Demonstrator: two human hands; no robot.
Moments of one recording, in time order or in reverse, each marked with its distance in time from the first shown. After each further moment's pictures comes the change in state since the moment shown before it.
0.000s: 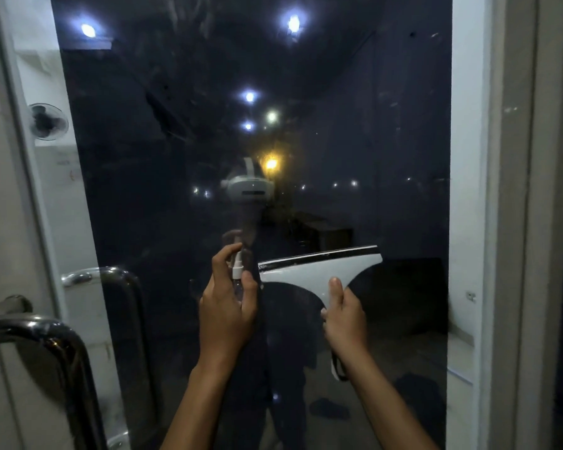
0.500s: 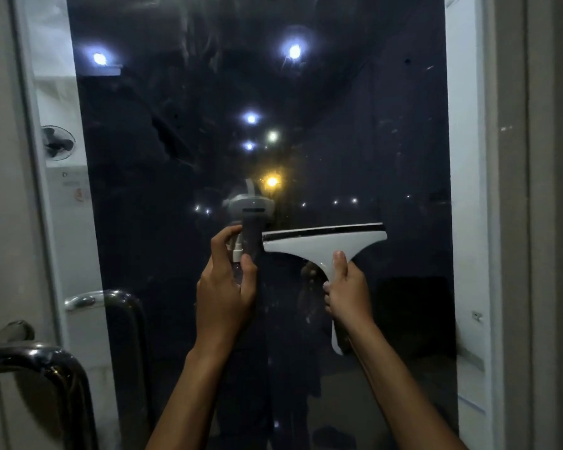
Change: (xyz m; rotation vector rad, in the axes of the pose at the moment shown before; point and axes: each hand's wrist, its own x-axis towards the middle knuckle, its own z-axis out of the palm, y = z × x) left_hand 0.052 0.021 -0.009 -0.013 0.030 0.109; right_hand 0.052 -0.056 0.012 0.088 -0.073 0.007
